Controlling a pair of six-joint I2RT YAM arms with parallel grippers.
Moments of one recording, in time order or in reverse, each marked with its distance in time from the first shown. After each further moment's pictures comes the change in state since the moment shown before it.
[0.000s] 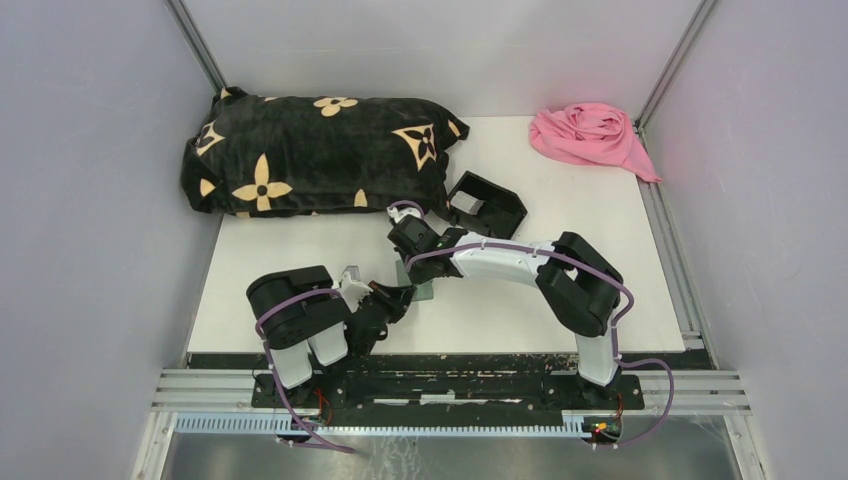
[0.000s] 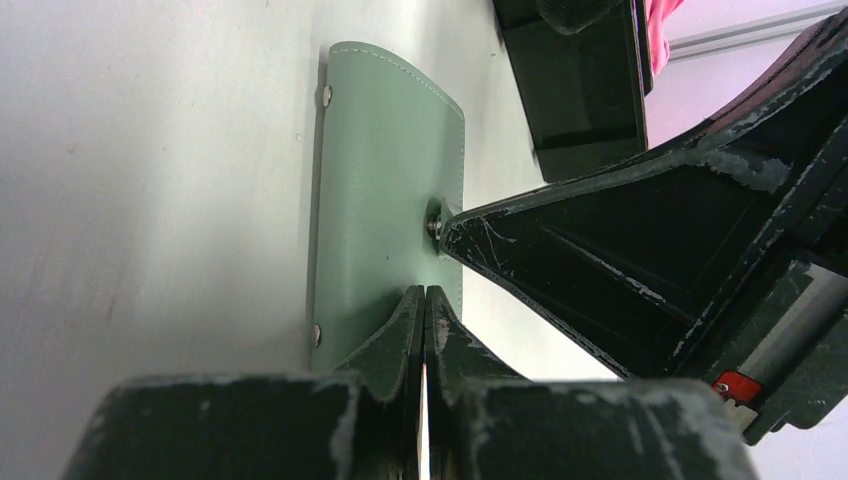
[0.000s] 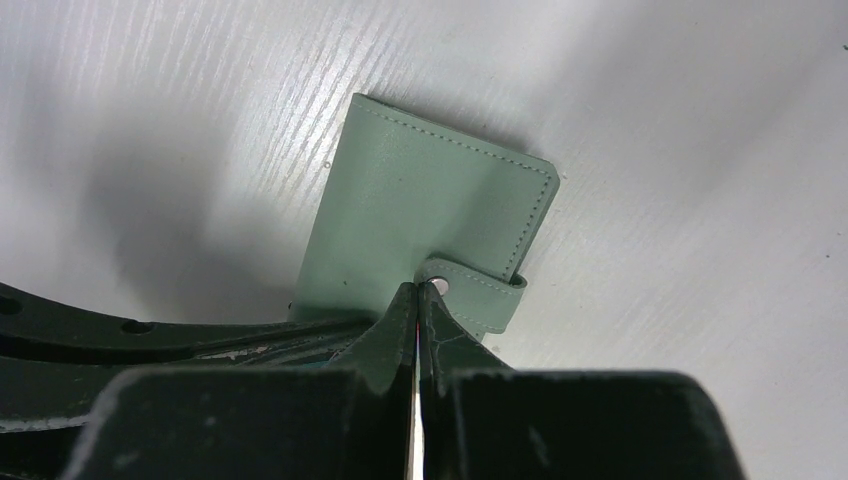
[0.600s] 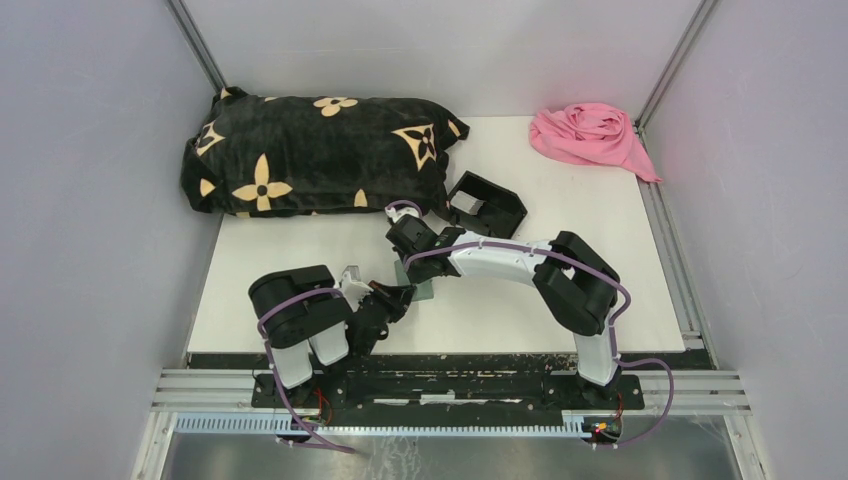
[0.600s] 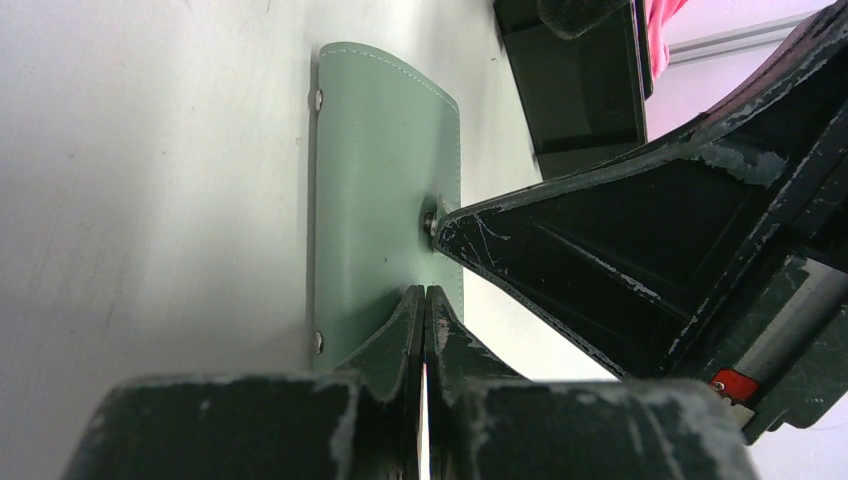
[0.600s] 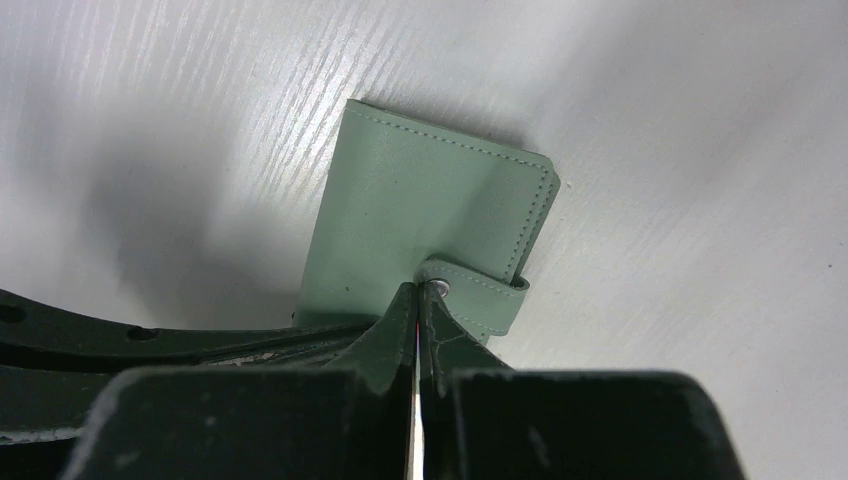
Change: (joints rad) left arm 0.000 0.010 0.005 0.004 -0.006 -0.001; right arm 0.001 0.020 0.023 -0.009 0.000 -0.005
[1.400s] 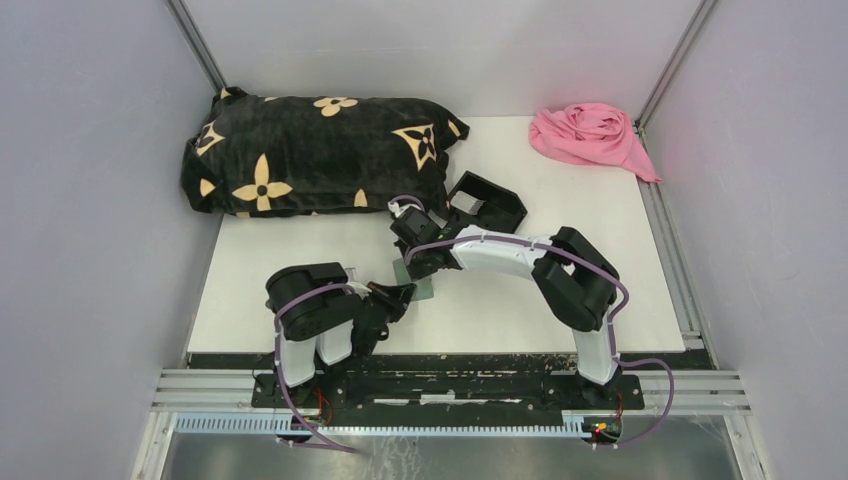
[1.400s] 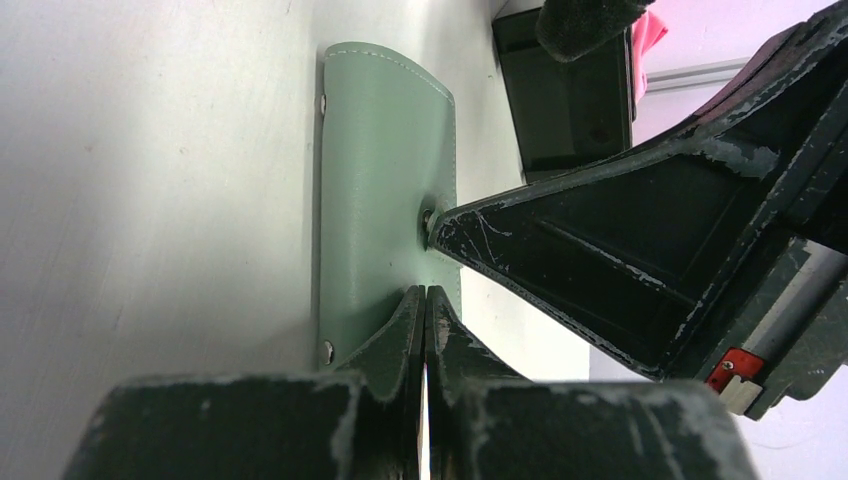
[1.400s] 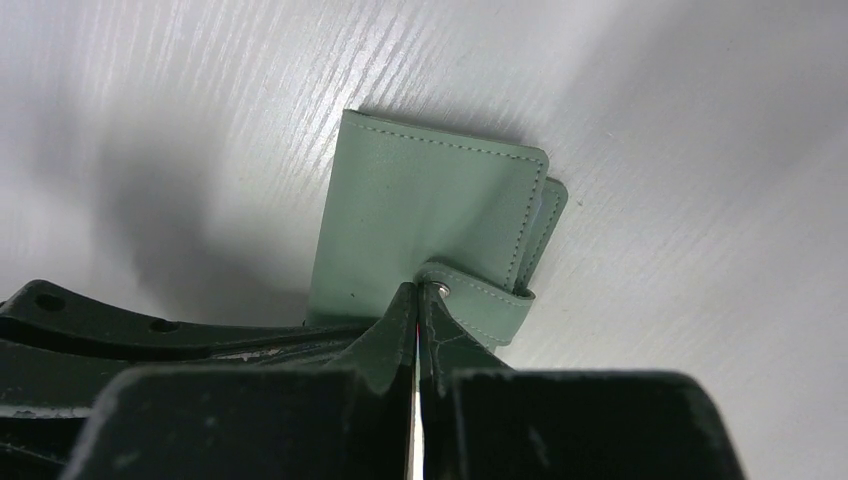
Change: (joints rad) left arm 0.000 0.091 0.000 0.100 -0.022 -0.061; right arm -0.044 0.017 0.015 0.006 -0.081 -0.005
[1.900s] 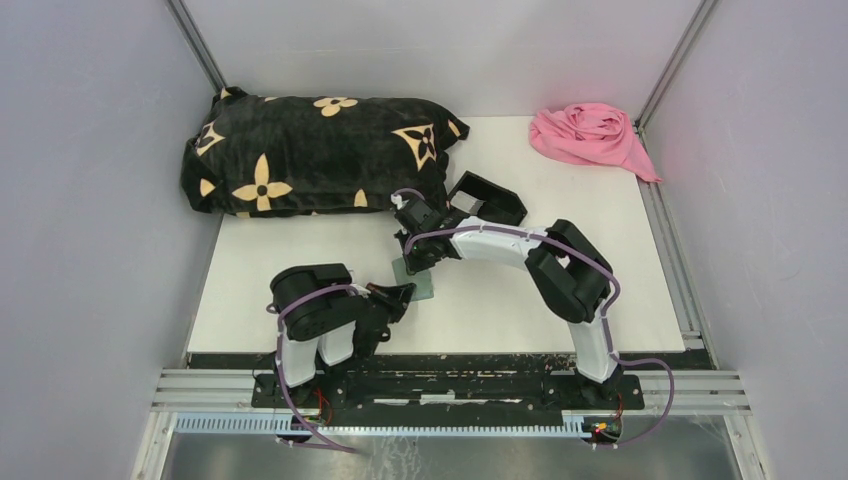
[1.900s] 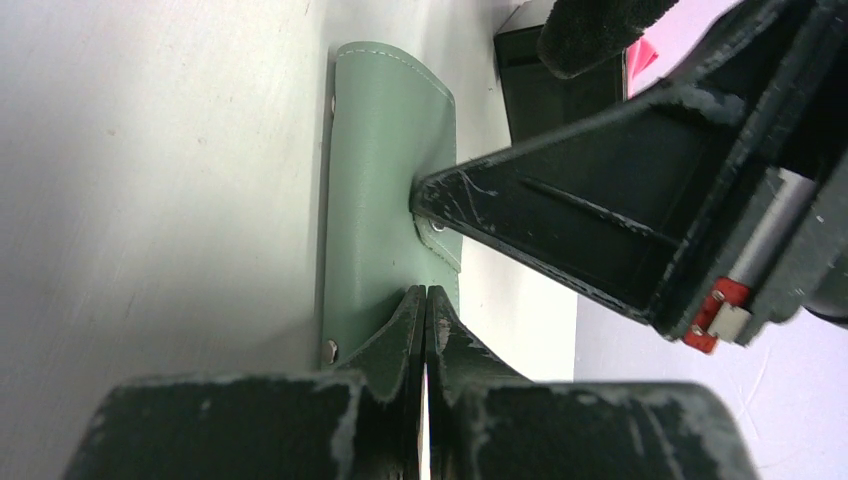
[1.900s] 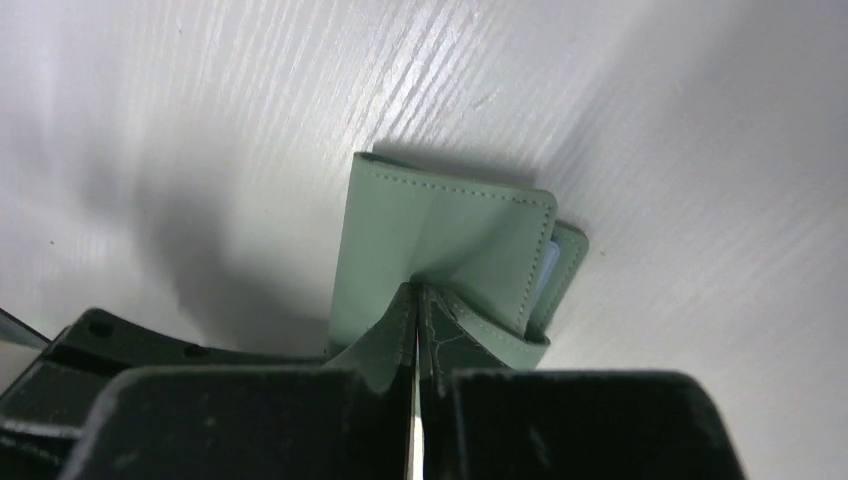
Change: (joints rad) left arm -0.014 0.030 -0.001 0.013 -0.041 -0.065; right arm -0.062 0.041 0.042 -0.001 -0.148 0.023
